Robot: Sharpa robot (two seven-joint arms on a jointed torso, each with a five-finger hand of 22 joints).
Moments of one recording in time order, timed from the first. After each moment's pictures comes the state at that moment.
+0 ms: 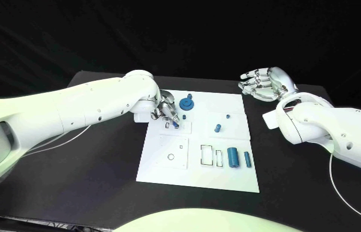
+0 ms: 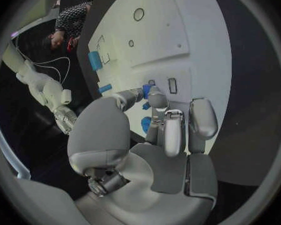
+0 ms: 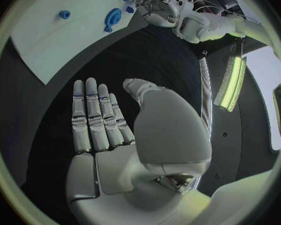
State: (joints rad) left arm 1.30 -0.62 -0.09 1.28 -0.99 0.33 -0.54; left_hand 1.07 -0.18 0.69 0.15 0.22 0.92 0.03 0.81 0.73 1.29 -0.04 1.03 0.75 1.47 -0.10 1.54 1.31 0.09 1.33 0.02 1.38 1.16; right arm 1.27 -0.85 -0.15 1.53 -0.68 -0.69 0.09; right_hand 1.33 -0.21 0.46 0.21 0.36 0.81 0.21 0.25 0.22 1.02 0.17 0.23 0.06 1.11 0.12 0.14 0.40 0.18 0.96 0.23 0.08 0.41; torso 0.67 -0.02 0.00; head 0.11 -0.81
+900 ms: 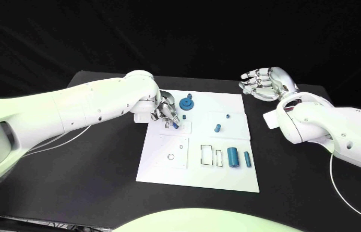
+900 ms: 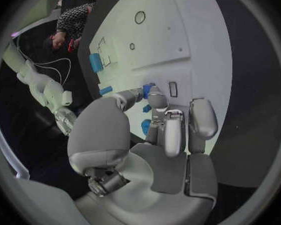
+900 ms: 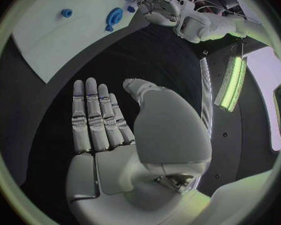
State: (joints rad) left arm 1.29 -0.61 -0.09 1.28 -0.98 0.34 -0.55; left_hand 1.07 -0.18 0.69 0.15 0.22 0.93 0.03 0.81 0.73 1.29 -0.04 1.03 0.76 1.47 -0.10 1.54 1.31 0.09 1.33 0.02 1.38 1.16; right arm 1.27 -0.85 -0.15 1.52 -0.68 -0.69 0.09; right_hand 1.33 -0.21 0.46 0.21 0.36 0.81 0.21 0.25 0.22 1.02 0.17 0.23 0.06 1.11 0.12 0.14 0.40 0.18 0.96 0.23 0.08 0.41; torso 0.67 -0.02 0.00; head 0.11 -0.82
